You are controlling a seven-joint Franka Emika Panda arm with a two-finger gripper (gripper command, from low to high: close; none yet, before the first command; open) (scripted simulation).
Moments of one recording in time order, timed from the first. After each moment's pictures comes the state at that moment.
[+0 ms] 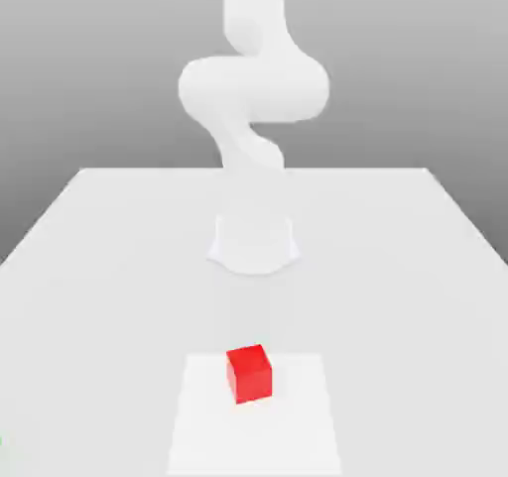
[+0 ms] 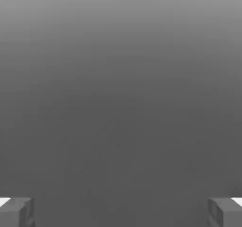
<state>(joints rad) 0.01 -0.72 -0.01 -2.36 -0.01 2.35 0.77</state>
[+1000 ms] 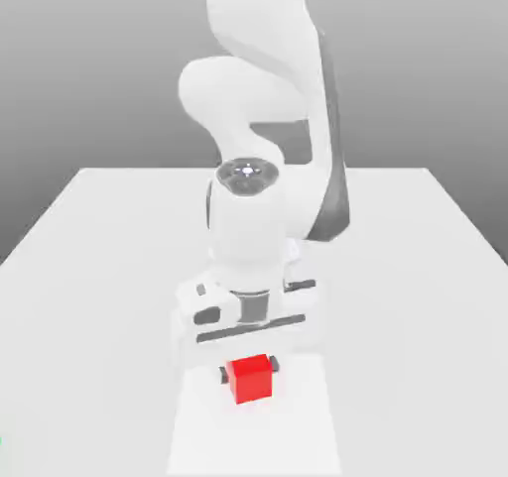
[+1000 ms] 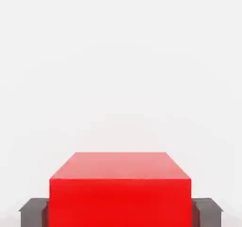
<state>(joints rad) 0.03 0.22 -0.03 -2.80 0.06 3.02 0.43</state>
